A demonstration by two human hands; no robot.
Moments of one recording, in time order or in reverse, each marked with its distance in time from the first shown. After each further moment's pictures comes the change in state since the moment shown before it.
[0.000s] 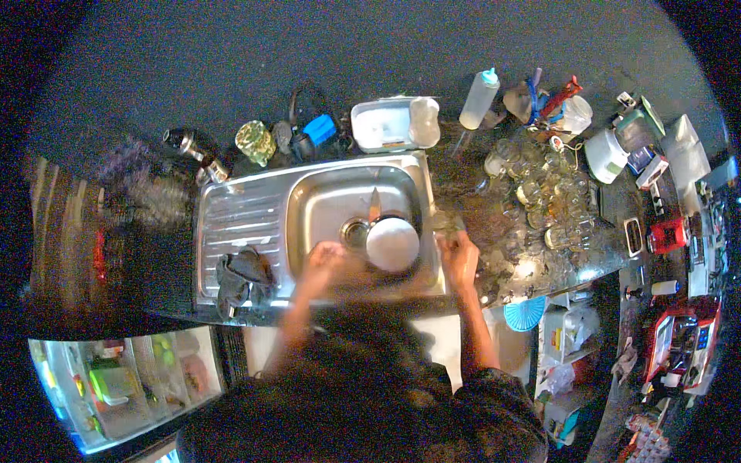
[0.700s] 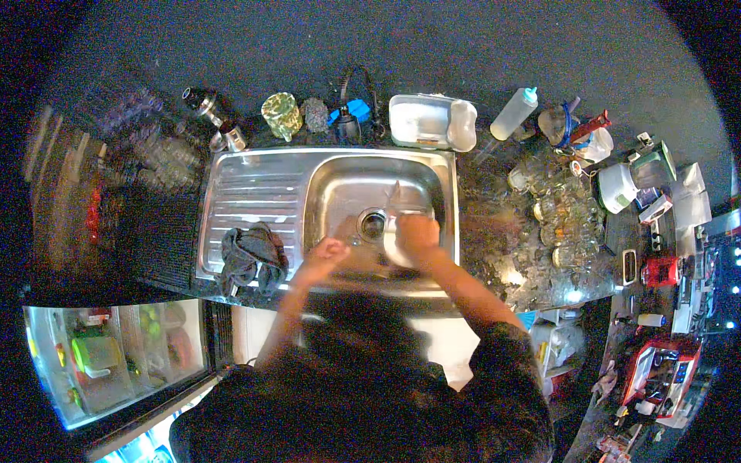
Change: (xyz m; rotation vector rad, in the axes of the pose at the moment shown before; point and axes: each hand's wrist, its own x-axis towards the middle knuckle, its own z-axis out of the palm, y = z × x) left_hand -0.003 -0.037 -0.051 0.207 0.030 -0.070; right_hand 0.016 -0.126 0.086 -0.822 -0.635 -0.519
